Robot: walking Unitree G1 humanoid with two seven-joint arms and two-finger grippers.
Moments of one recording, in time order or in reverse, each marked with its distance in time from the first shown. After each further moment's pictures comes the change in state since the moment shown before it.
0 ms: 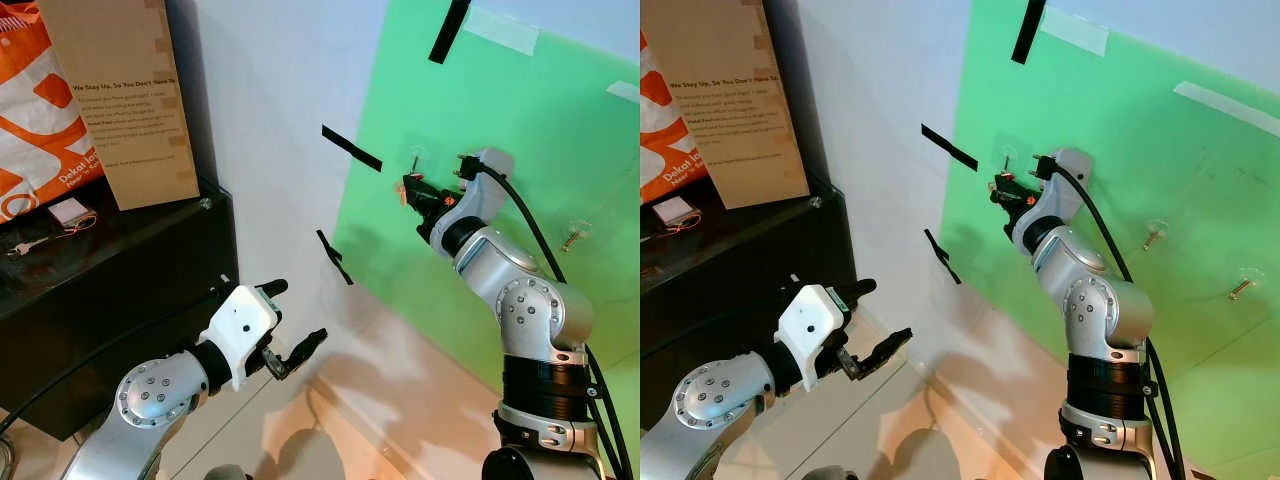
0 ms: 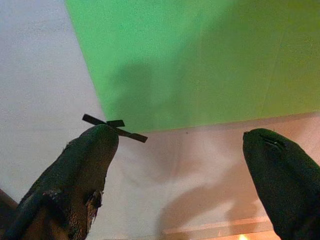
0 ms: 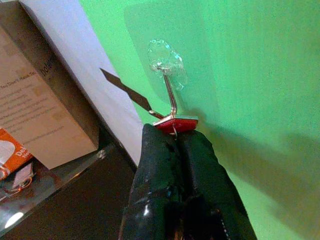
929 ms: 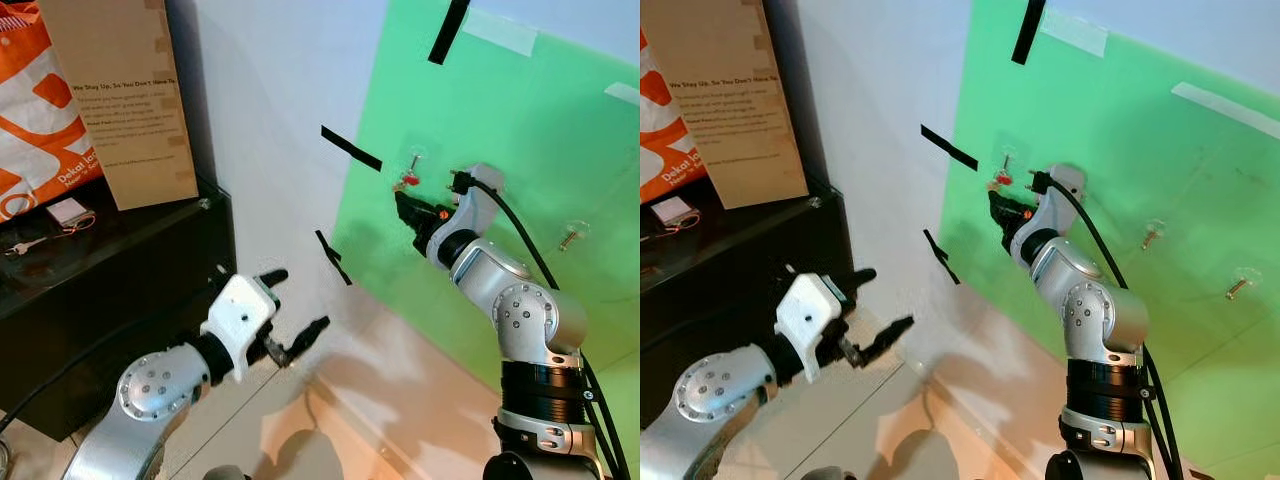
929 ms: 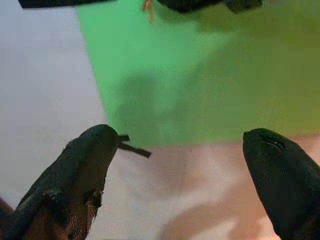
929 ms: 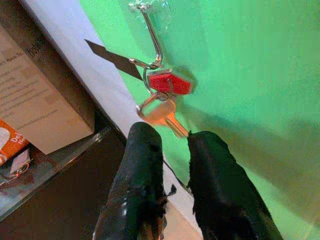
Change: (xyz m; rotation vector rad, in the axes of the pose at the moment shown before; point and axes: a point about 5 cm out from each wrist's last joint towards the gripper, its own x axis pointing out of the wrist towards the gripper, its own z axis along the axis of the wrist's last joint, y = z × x) left arm 0.004 0.005 0.010 -0.024 -0.064 0.030; right arm 0.002 -0.008 -0.015 0.025 0.066 -0.012
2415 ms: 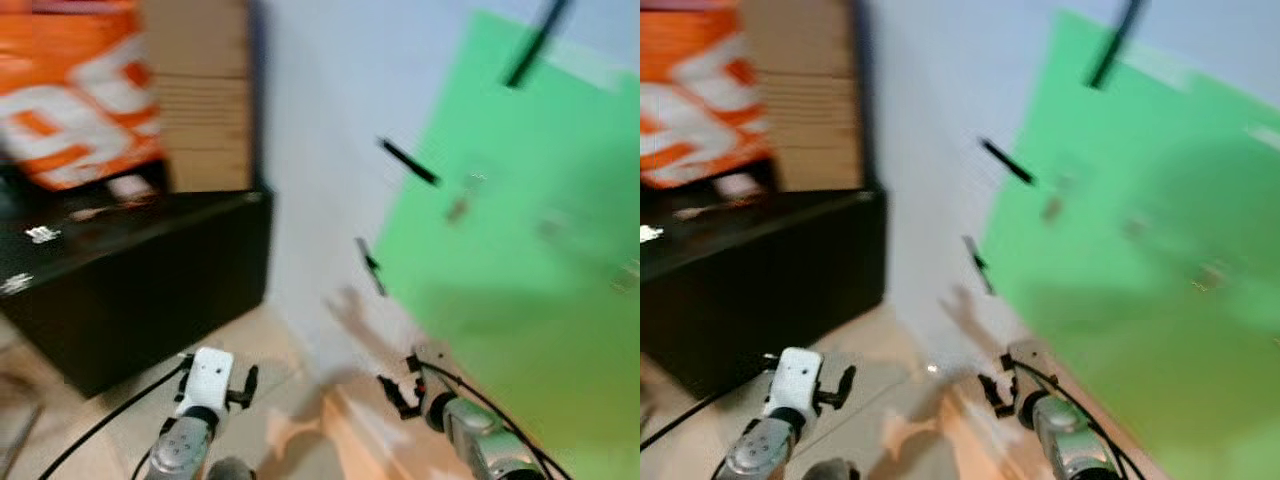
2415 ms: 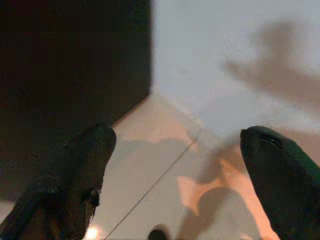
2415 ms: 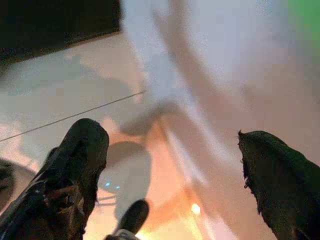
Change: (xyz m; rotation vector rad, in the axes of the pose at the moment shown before) left arm -0.014 -0.010 -0.161 -0.275 0.426 0.567; right arm -0.053 -0.098 -0.214 -0.398 0.558 -0.115
